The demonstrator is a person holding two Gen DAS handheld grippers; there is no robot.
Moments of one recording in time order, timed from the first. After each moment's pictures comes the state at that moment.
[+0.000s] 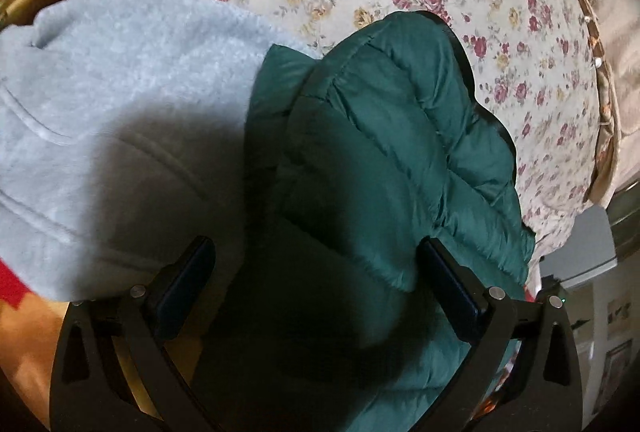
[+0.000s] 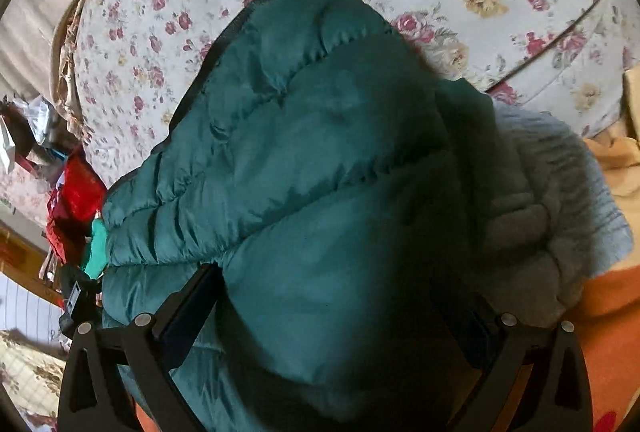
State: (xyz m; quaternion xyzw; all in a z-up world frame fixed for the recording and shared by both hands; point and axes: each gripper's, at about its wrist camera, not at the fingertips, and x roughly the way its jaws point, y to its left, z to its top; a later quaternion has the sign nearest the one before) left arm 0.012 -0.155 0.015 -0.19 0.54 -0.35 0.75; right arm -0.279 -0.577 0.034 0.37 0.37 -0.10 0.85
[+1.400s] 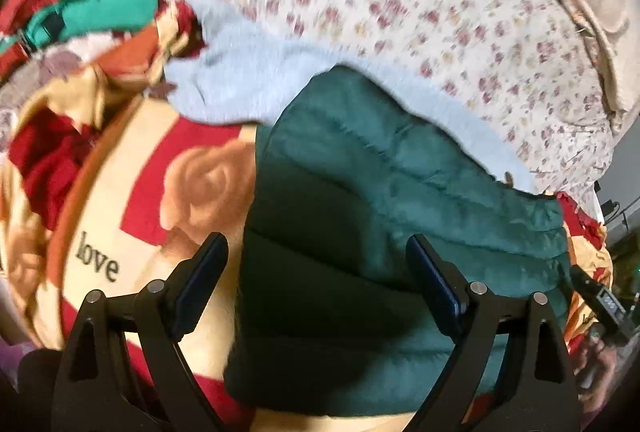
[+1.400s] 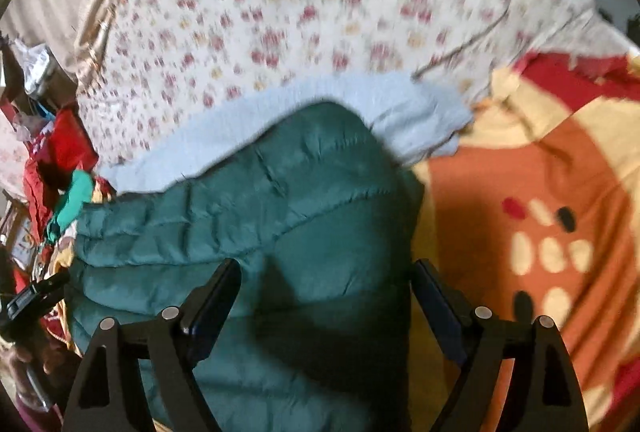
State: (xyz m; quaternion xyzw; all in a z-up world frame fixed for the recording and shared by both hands) left arm -0.167 -0.037 0.113 -0.03 0.47 -0.27 0.84; right arm -0.423 -0.415 0.115 0.26 0.36 -0.21 0.87
